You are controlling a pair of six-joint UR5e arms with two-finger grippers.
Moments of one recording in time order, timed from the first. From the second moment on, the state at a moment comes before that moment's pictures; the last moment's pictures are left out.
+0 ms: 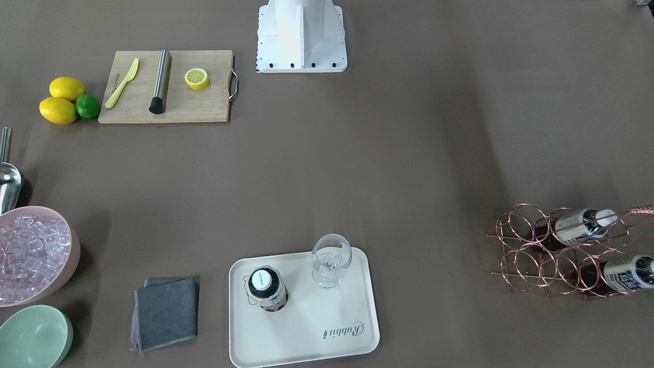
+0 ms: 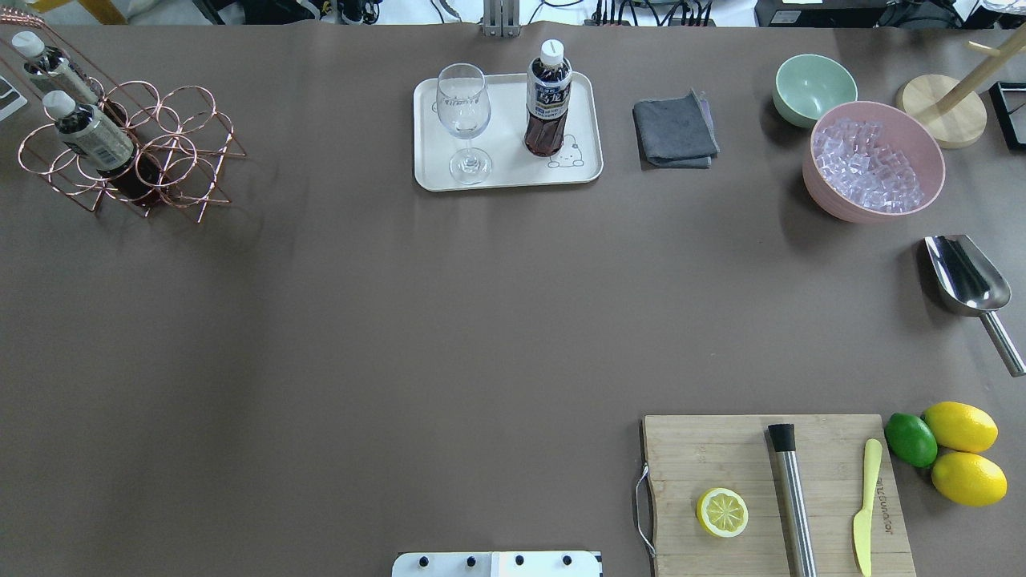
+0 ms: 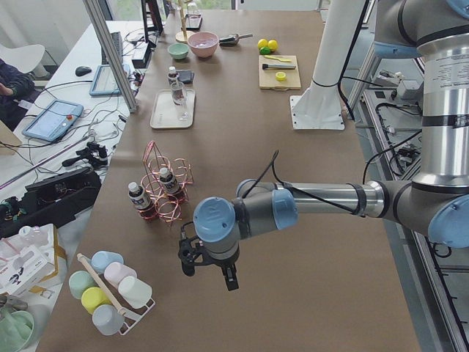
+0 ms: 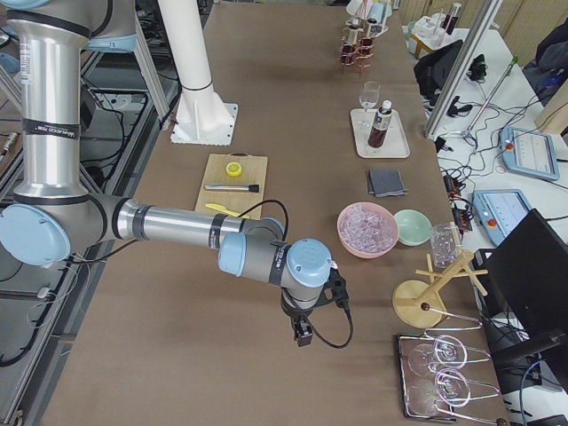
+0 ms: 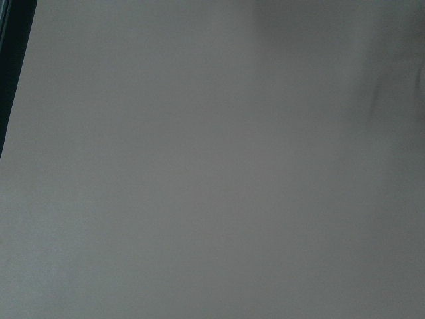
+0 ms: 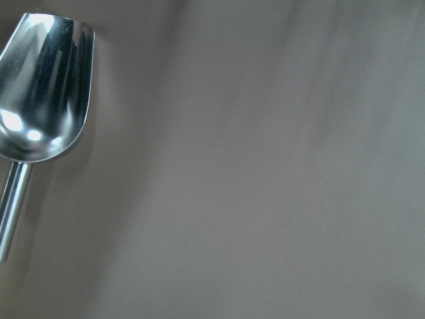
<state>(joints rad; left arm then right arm) -1.75 -1.42 -1.67 -1.39 -2.34 0.03 1.67 -1.65 1.59 -1.67 2.29 -0.52</state>
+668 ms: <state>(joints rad) -1.63 -1.43 -1.67 -1.47 -2.33 -0.05 1.67 -1.65 1.59 -1.67 2.28 -0.53</state>
